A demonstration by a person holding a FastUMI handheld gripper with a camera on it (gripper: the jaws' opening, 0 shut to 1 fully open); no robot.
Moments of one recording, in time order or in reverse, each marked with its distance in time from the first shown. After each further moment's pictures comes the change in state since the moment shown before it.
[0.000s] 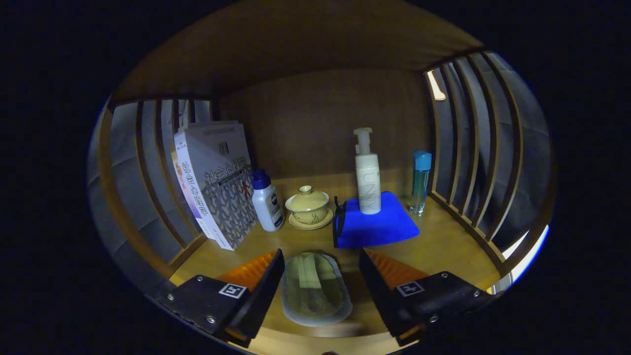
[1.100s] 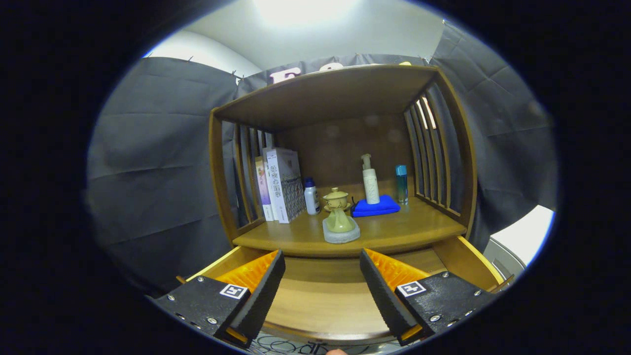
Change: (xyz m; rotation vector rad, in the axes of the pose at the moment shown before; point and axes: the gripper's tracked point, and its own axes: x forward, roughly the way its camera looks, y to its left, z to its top) arm -0.215 0.027 -0.093 -0.048 -0.243 0.134
